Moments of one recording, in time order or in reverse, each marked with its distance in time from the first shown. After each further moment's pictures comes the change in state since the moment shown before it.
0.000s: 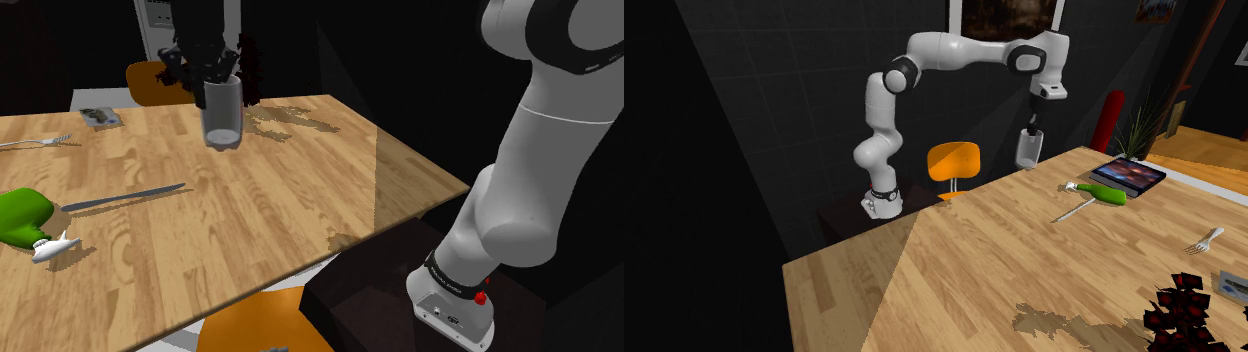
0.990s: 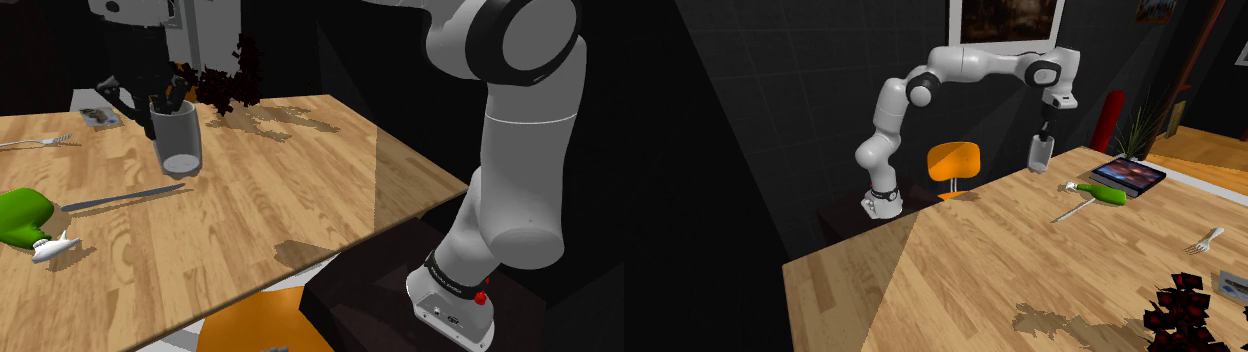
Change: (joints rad) arm 0.115 0.230 0.035 0.194 -0.083 0.029 0.138
